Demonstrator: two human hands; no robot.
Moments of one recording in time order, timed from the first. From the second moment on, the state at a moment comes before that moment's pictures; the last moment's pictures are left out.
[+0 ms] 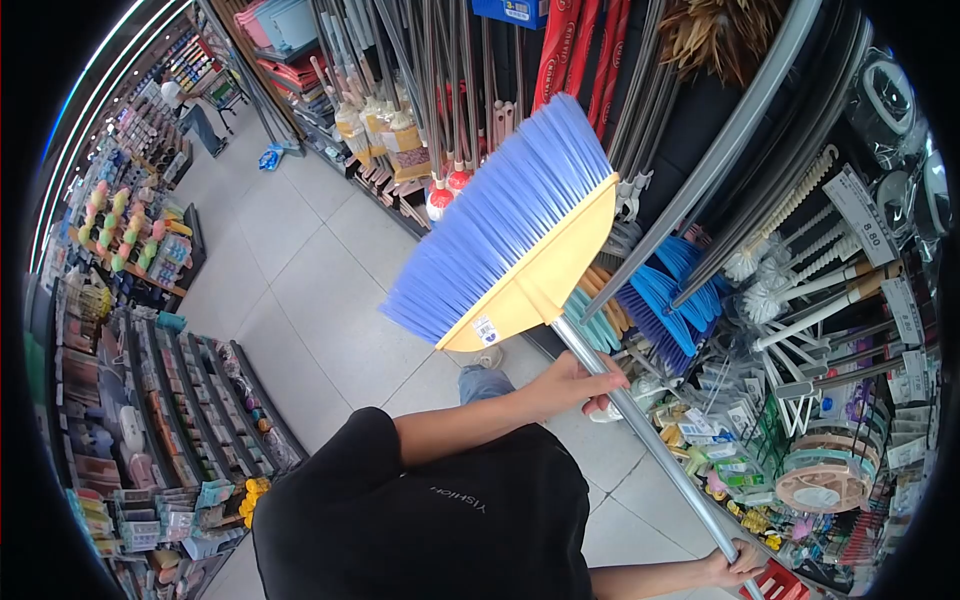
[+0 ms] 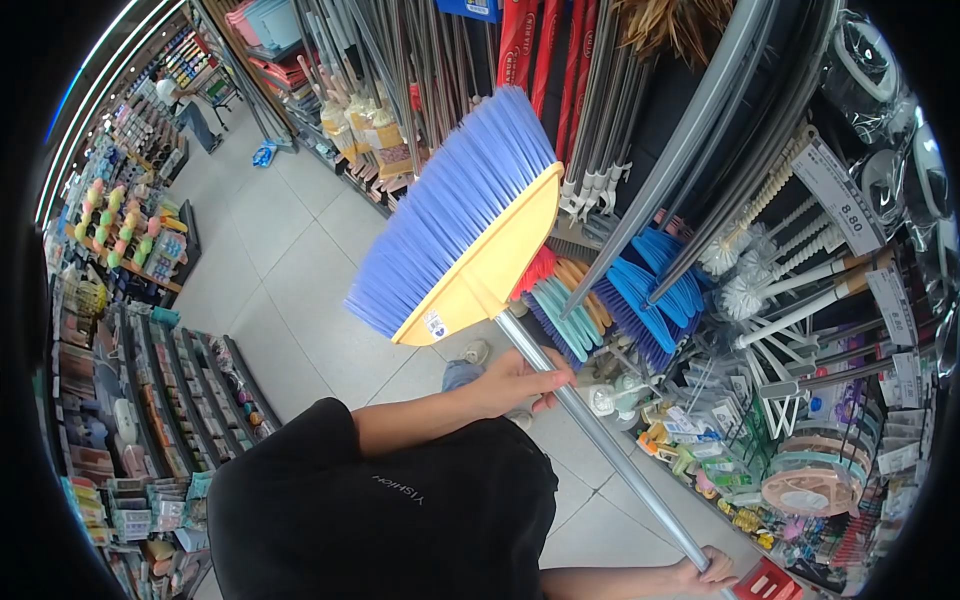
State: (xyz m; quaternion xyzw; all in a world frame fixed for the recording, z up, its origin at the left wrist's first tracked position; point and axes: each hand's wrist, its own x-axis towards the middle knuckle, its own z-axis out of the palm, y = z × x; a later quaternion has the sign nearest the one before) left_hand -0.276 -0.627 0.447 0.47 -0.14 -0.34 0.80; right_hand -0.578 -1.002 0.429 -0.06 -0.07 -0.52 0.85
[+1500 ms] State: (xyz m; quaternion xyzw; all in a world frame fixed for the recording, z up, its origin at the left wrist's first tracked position) left_hand -0.269 -0.637 0.446 0.46 -0.17 -0.33 0.81; right_hand -0.576 -1.008 0.416 -0.03 -0.01 -0.56 0.83
